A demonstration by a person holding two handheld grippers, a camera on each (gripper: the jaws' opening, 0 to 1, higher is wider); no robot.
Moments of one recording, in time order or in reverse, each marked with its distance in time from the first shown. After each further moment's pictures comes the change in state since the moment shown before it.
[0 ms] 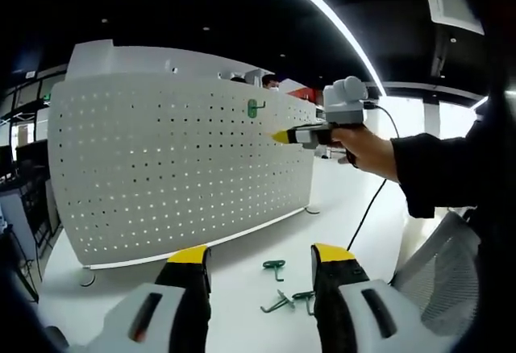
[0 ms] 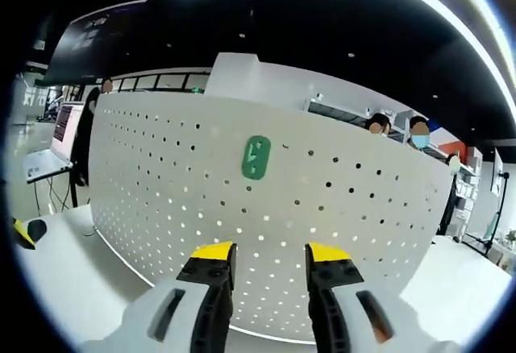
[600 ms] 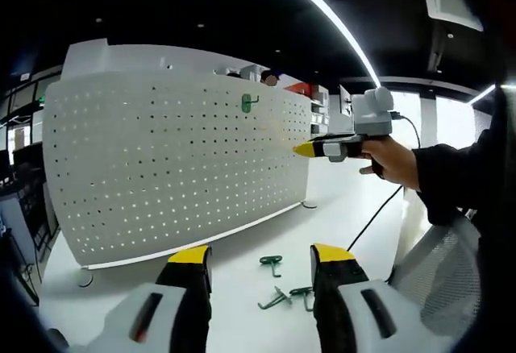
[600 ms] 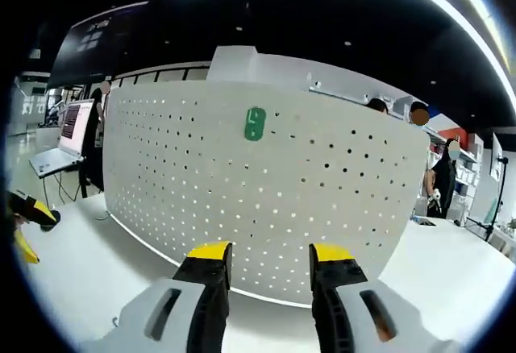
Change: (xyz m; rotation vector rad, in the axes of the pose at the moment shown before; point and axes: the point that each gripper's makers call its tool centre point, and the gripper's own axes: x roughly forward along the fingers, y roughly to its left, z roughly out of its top) left arm 0.002 -0.007 -0.005 0.018 0.027 -0.020; right arm -0.060 0.001 -0.046 0.036 0.058 0.020
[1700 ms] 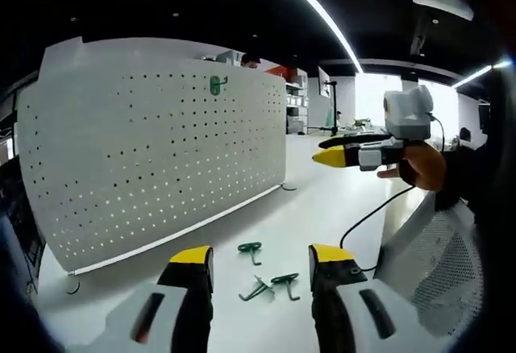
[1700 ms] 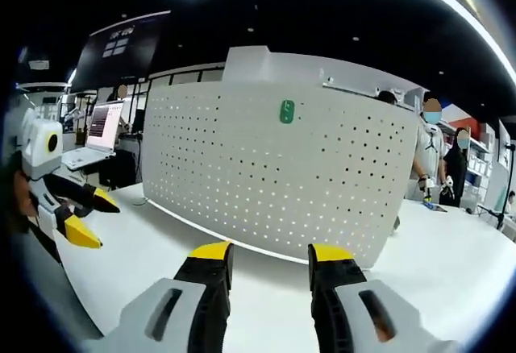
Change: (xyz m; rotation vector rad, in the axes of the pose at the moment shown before) left arm 0.013 -0.032 -0.019 0.079 0.101 -0.118; right arm -0.079 0.037 -0.035 0.031 0.004 0.095
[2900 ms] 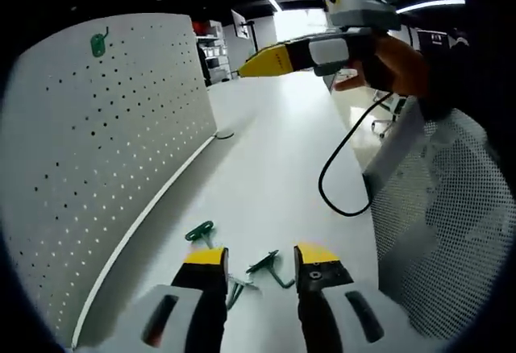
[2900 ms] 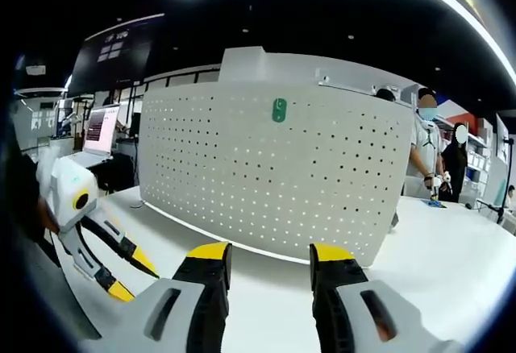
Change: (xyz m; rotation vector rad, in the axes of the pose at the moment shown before) left arm 0.077 -0.040 -0.061 0.317 0.295 -0.318; right arm 0.000 -0.008 -0.001 0.028 -0.004 -0.010
